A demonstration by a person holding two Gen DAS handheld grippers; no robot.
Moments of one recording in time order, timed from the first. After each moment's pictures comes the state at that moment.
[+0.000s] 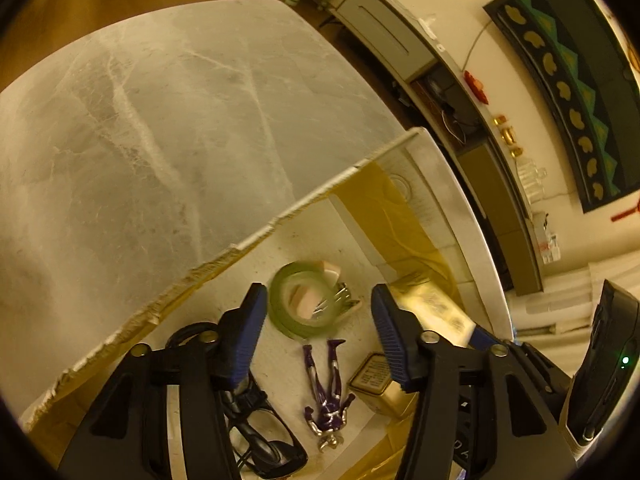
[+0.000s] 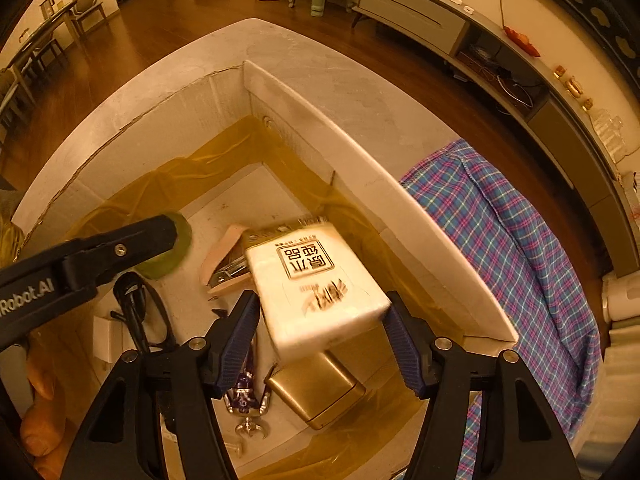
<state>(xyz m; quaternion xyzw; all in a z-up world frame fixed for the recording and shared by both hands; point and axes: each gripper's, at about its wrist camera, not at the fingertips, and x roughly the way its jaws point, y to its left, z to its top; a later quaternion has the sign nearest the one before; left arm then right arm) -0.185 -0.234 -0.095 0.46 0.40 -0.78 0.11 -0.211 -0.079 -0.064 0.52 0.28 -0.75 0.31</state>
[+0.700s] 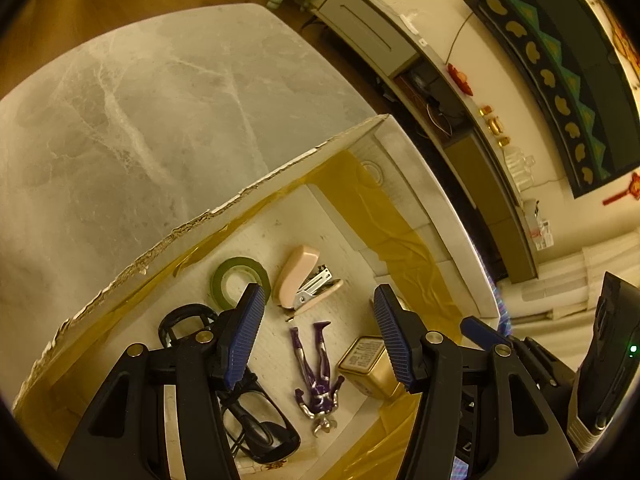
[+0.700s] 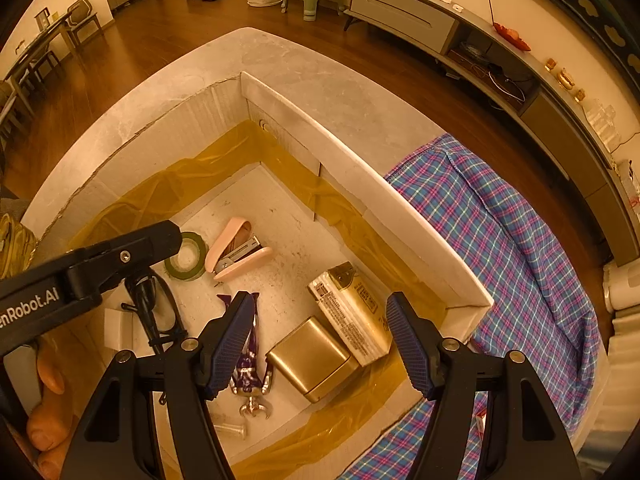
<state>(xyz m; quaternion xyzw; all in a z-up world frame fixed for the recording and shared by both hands) -0.177 -0.216 -0.078 0.46 0.38 -0.80 0.09 -0.204 -0.061 -0.047 0.52 0.25 -0.76 0.31</state>
